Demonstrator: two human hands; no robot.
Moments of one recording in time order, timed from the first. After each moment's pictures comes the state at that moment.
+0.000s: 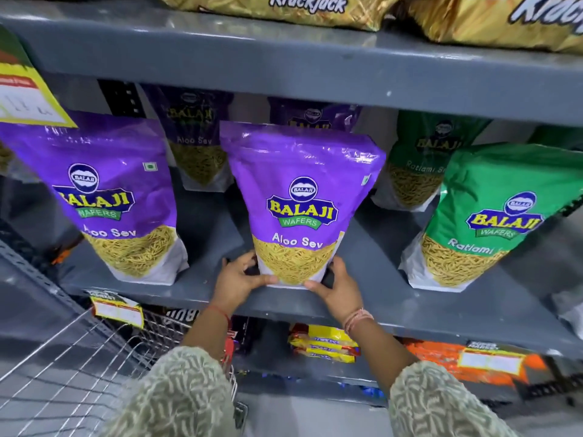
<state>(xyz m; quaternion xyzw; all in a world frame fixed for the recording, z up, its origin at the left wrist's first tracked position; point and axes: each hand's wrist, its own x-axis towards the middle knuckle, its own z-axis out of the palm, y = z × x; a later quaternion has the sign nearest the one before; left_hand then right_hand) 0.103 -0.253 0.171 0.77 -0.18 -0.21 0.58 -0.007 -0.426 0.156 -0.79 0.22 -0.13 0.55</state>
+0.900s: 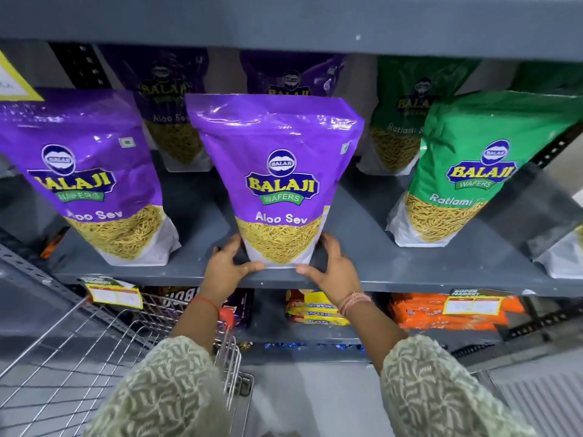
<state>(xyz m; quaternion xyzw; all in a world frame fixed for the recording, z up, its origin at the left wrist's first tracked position) 0.088 -0.232 0.162 0.85 -0.22 -0.14 0.46 -0.040 -0.409 0.158 -0.85 0.24 -0.12 0.45</state>
